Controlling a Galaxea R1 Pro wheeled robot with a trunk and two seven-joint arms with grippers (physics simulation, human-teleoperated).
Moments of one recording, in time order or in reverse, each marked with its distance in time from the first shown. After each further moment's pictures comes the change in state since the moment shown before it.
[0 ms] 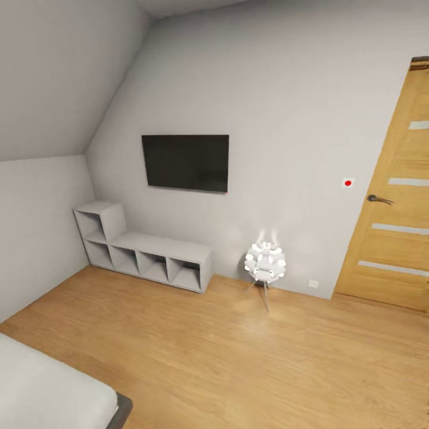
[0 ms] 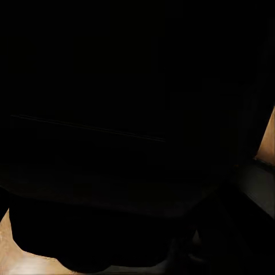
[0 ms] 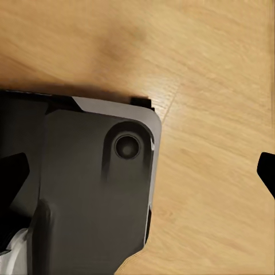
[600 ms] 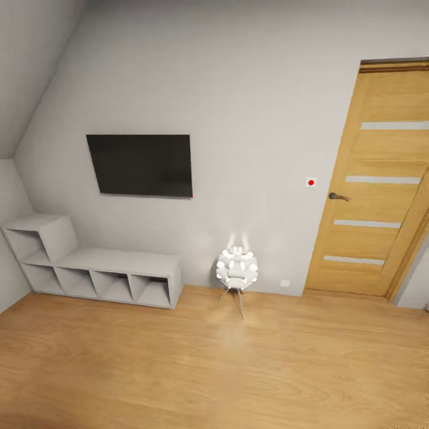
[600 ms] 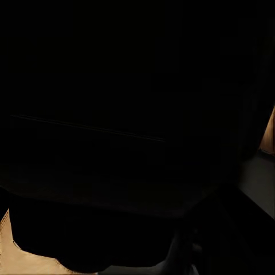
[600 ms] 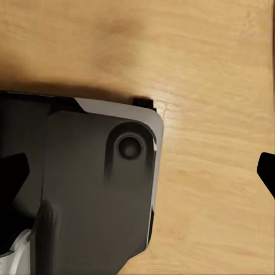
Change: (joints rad) left arm 0.000 0.001 0.002 0.001 -0.023 0.030 -0.005; right arm 0.000 0.003 -0.003 0.000 -0.004 -0.002 0.000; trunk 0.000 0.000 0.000
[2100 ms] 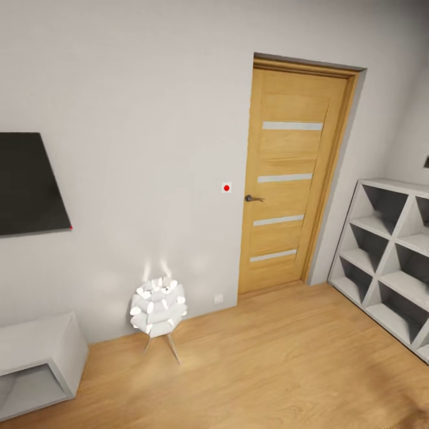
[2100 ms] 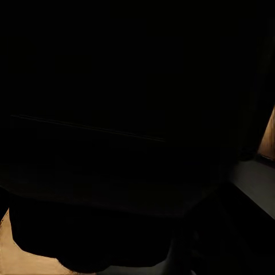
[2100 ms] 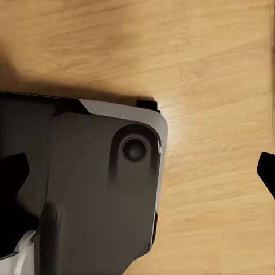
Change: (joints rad) left arm 0.000 0.001 0.006 -0.002 -0.001 -0.015 0.000; right arm 0.000 0.009 -0.001 -0.001 0.005 -0.004 0.000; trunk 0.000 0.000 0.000
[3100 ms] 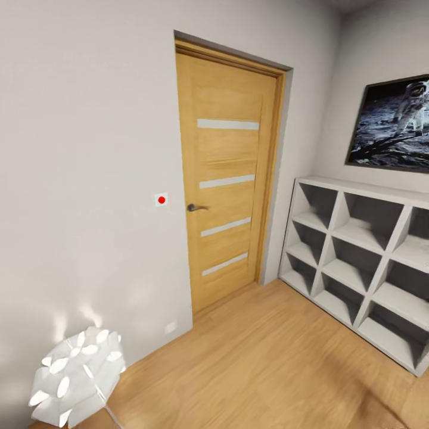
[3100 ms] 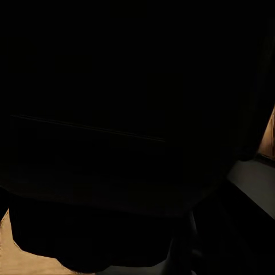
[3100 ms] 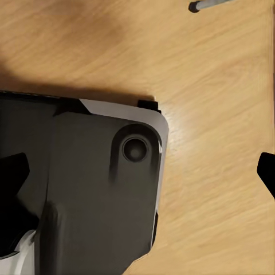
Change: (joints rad) left arm 0.000 -0.001 -0.004 0.000 0.000 0.000 0.000; right arm 0.000 0.002 0.001 -0.001 0.002 0.001 0.000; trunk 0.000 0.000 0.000
